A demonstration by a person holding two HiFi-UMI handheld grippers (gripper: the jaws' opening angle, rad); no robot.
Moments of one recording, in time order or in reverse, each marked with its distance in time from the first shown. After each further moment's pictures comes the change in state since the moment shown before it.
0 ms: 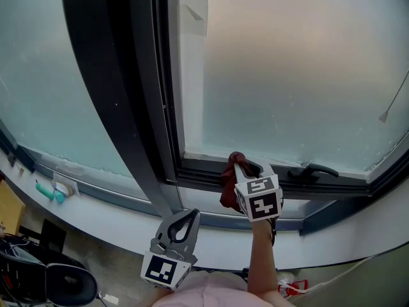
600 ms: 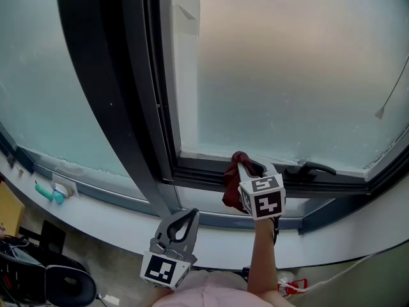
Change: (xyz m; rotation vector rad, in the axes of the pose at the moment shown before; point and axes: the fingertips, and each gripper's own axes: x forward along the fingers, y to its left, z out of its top) left arm 0.003 -0.008 0.000 0.002 -0.001 -0.005; right arm -0.008 -0.018 -0.009 0.042 -0.005 -0.013
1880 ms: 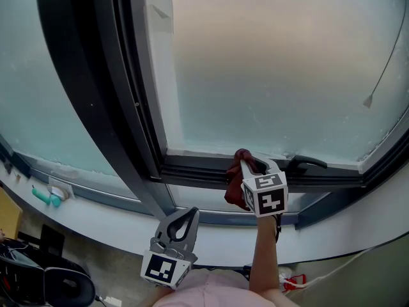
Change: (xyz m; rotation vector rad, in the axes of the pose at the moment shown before) left arm 0.015 -0.030 -0.001 -0.006 -0.003 -0.030; right arm -0.021 -0.040 -0.018 0.031 -0.001 -0.047
